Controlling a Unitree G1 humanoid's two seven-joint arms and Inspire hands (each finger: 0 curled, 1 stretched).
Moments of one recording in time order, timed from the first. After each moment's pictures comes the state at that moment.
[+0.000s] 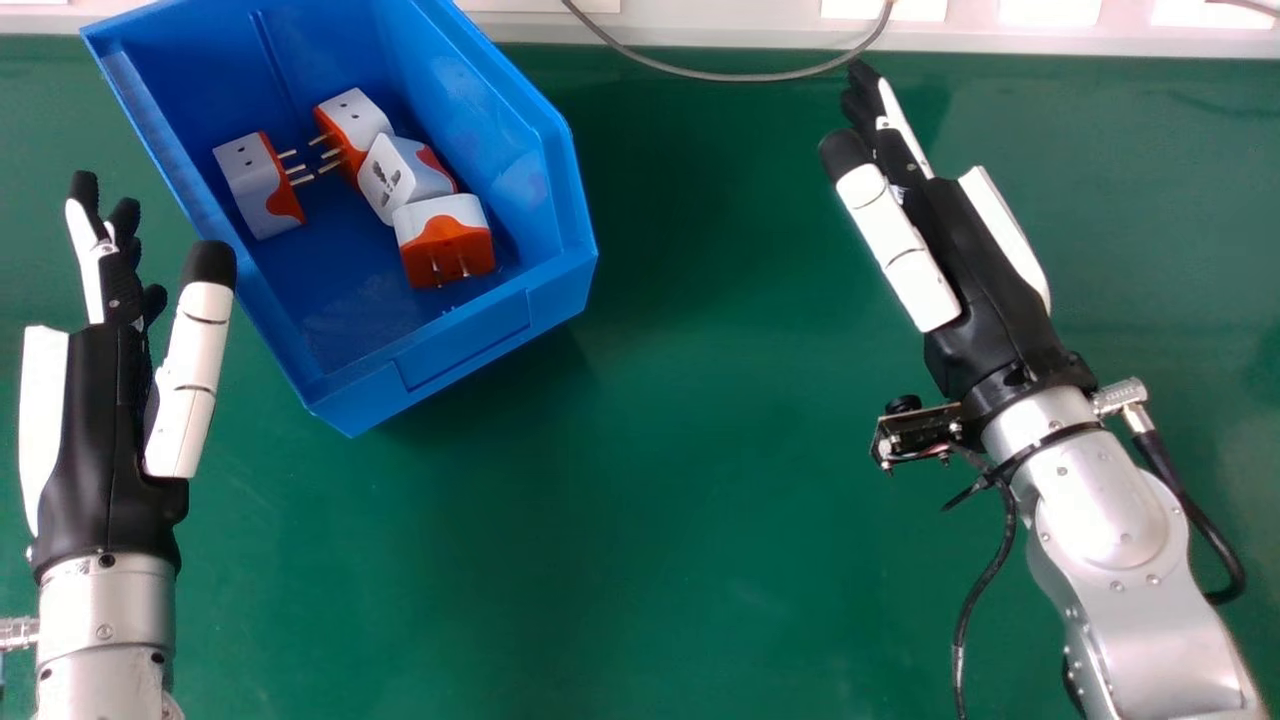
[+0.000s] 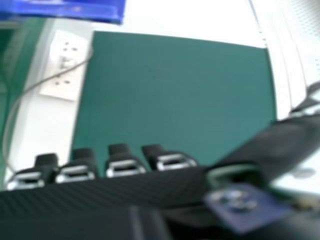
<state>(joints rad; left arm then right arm) 0.14 0.22 0.27 -0.09 0.12 -0.18 0.06 -0.25 -0.20 0.06 0.10 -0.05 -0.03 0.14</state>
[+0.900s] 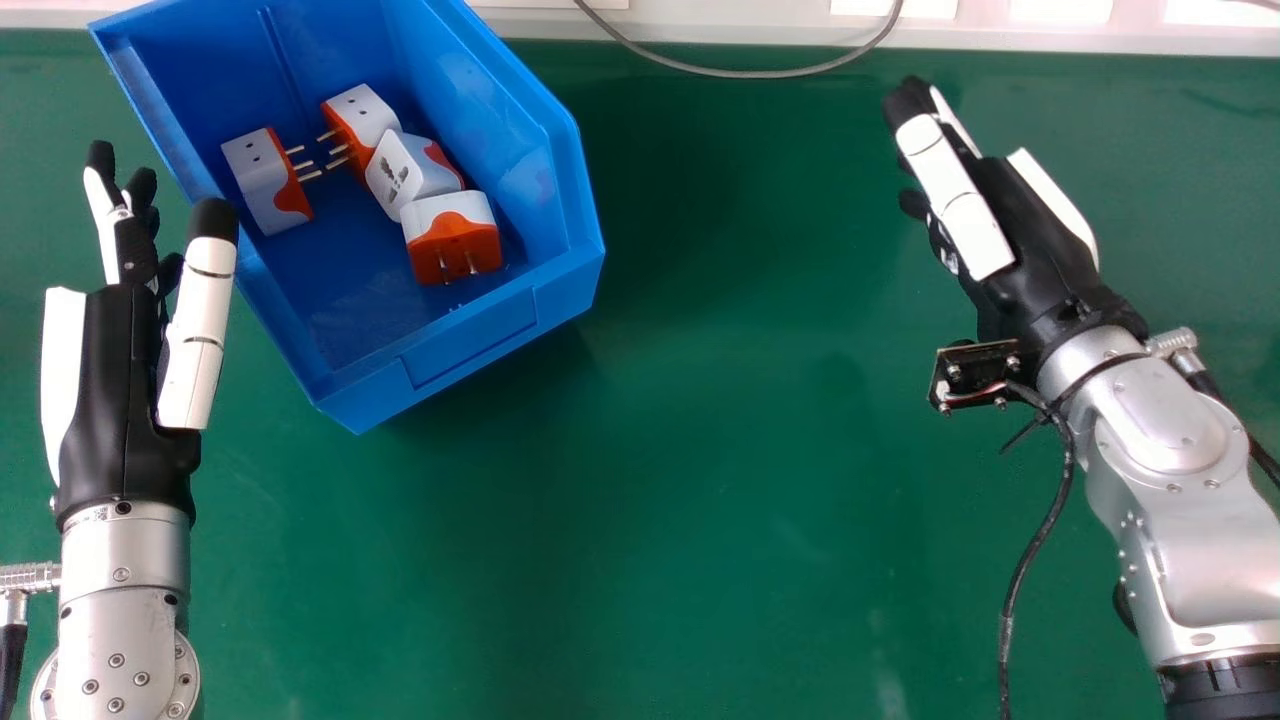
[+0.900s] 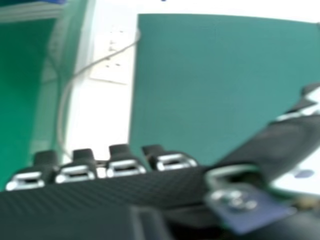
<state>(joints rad) 0.05 0.23 0.26 0.01 0.08 -0.19 0.06 -0.37 -0.27 -0.04 0.15 0.03 0.26 0.27</state>
